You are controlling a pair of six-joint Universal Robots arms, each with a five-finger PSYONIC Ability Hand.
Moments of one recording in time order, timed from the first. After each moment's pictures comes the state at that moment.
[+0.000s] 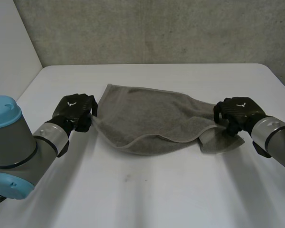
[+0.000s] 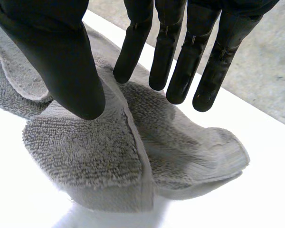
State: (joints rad) left arm 4.40 -1.93 -1.72 3.48 -1.37 3.24; right arm 1.74 -1.23 1.62 -0.01 1.28 2.81; left_hand 1.19 1.22 1.22 1.22 1.04; right_hand 0.87 0.77 0.76 0.76 0.59
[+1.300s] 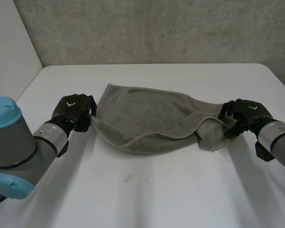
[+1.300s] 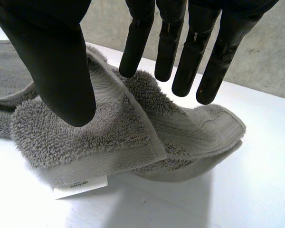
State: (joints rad) left arm 4.41 -1.94 -1.72 3.49 -1.38 3.24; right arm 1.68 -1.20 1.67 -0.12 1.28 3.05; left_hand 1.19 1.22 1.22 1.22 1.04; right_hand 0.72 0.63 0.62 0.62 0.45
